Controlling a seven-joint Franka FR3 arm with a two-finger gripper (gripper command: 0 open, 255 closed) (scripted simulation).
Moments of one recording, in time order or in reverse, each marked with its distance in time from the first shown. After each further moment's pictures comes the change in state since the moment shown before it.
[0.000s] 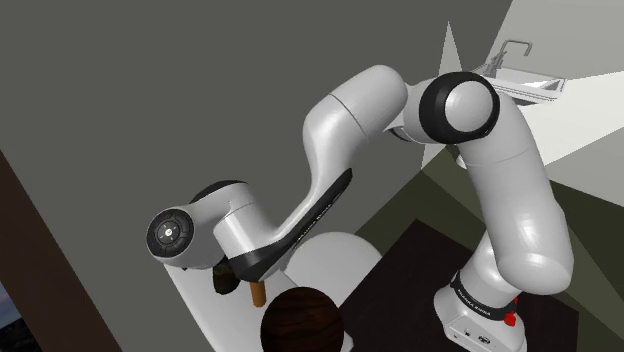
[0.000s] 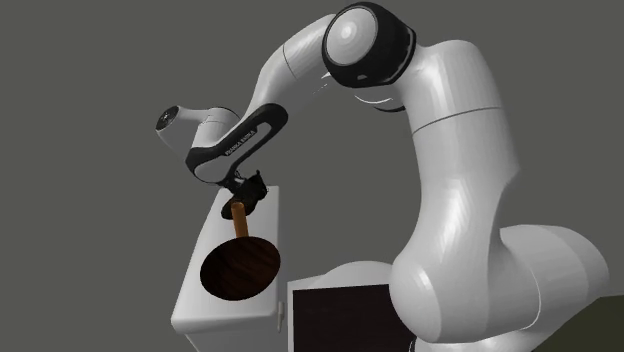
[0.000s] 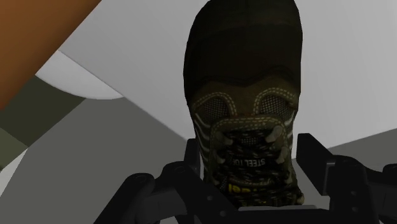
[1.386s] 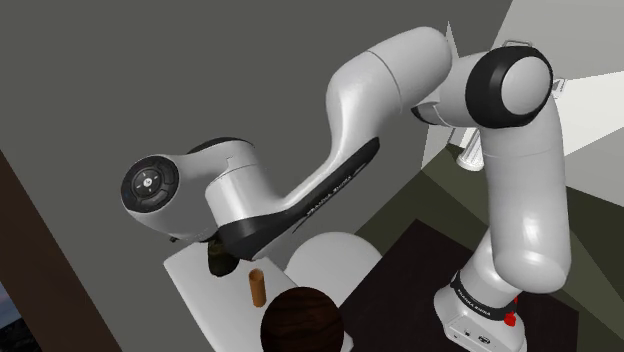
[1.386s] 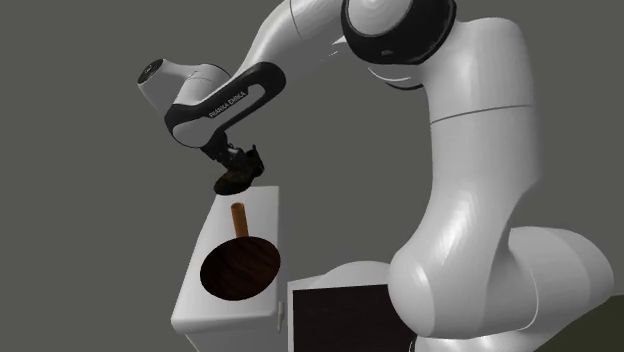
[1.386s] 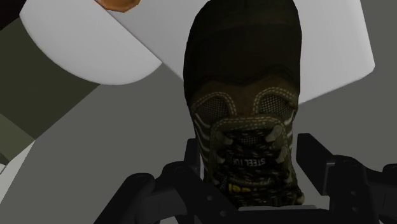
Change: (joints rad) arm -0.062 -0.169 0.102 -0.004 0.143 -0.096 -0.109
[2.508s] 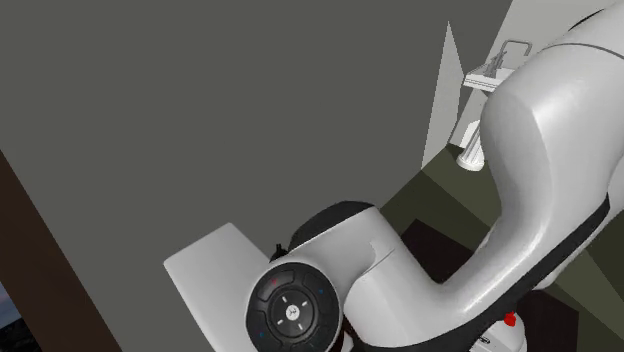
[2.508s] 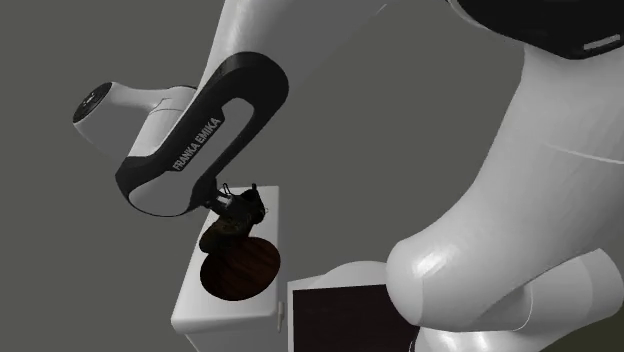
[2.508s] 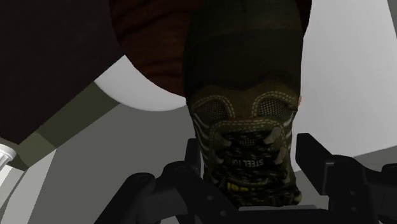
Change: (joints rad) arm -0.136 -0.593 0.278 -0.550 0.466 0.203 0.079
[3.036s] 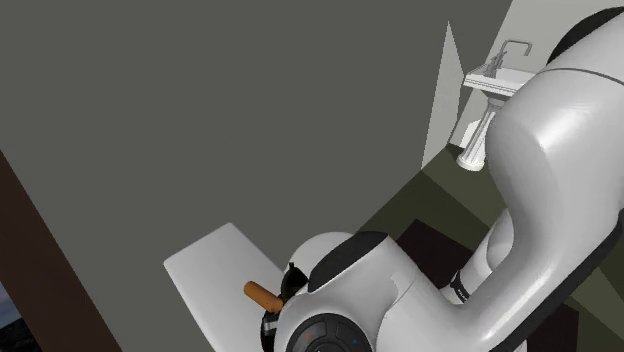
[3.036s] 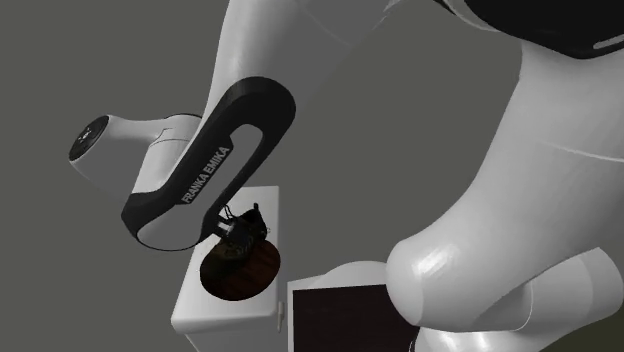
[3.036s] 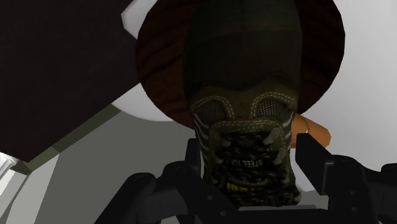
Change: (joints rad) arm 0.004 0.013 0.060 -0.081 -0.011 0.045 0.104
